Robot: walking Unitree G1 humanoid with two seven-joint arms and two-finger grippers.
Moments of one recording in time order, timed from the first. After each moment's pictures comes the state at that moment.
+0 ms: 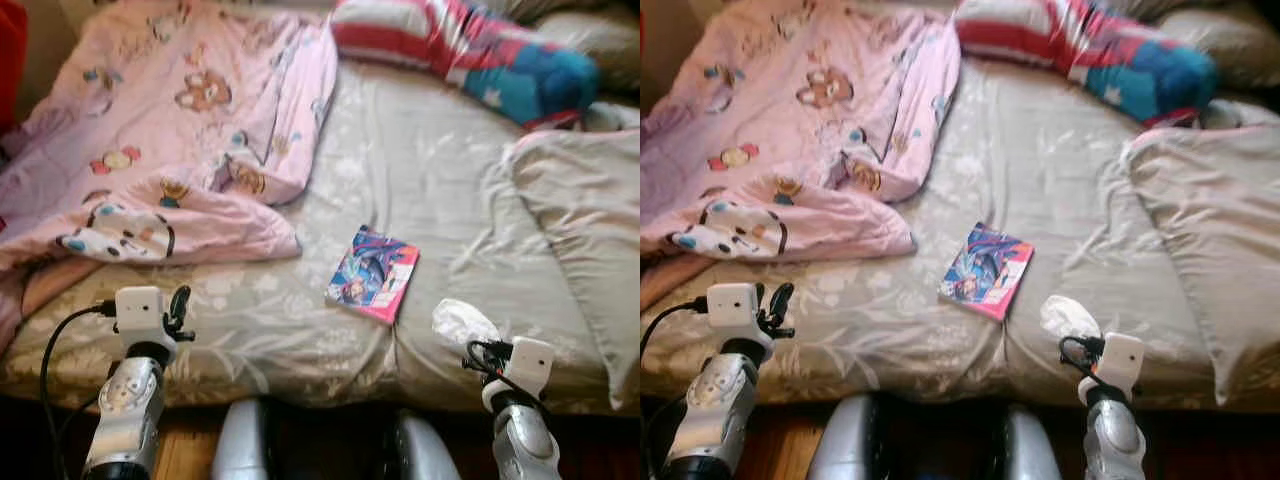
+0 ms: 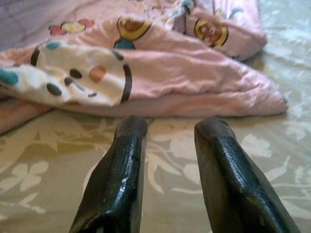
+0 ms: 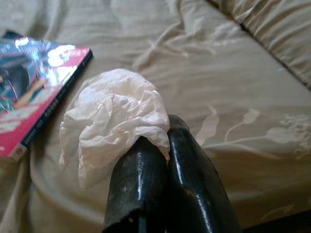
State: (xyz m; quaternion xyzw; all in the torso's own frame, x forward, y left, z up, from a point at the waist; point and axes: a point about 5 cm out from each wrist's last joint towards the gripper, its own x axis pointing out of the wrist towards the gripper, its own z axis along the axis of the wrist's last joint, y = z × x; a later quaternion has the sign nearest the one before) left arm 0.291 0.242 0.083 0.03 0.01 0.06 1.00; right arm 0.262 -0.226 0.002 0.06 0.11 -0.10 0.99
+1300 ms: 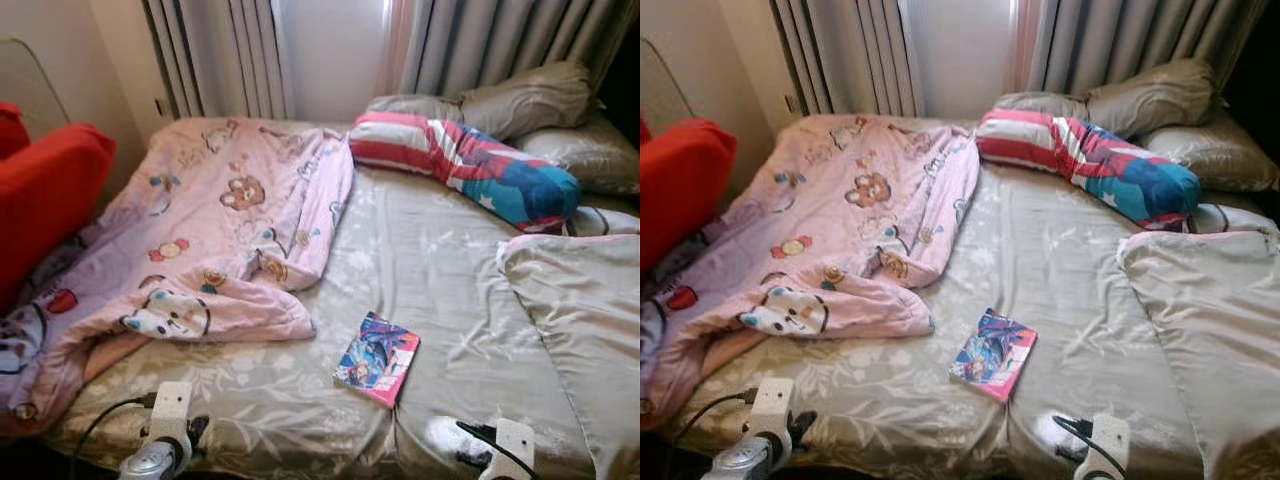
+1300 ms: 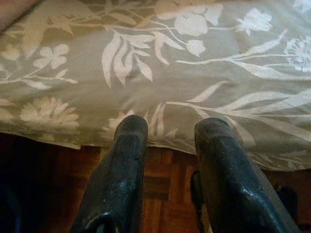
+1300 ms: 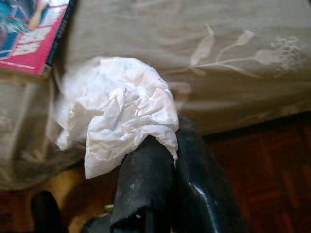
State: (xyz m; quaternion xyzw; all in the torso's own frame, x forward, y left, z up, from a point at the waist) left arm 0.230 0.238 -0.044 0.04 0.36 0.03 0.93; right arm 0.180 -0.219 -0.078 0.08 0.40 -0.16 0.90
